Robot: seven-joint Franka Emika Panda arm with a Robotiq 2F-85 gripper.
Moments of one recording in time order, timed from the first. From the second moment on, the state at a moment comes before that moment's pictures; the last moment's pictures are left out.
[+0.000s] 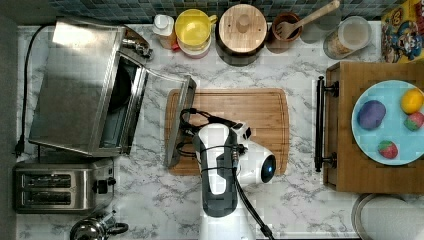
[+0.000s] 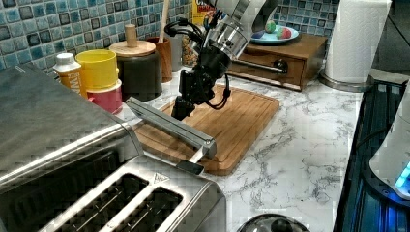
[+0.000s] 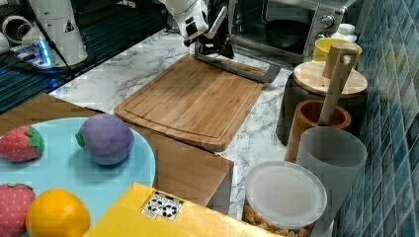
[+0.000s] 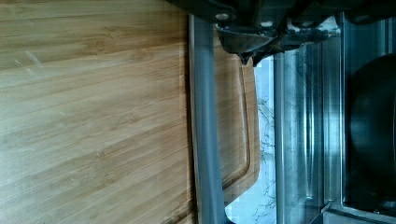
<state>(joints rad) 0.01 0.18 0.05 -2.47 1.48 0.93 -1.71</state>
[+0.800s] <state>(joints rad) 0.03 0.02 0.15 -2.47 1.24 1.03 -1.48</state>
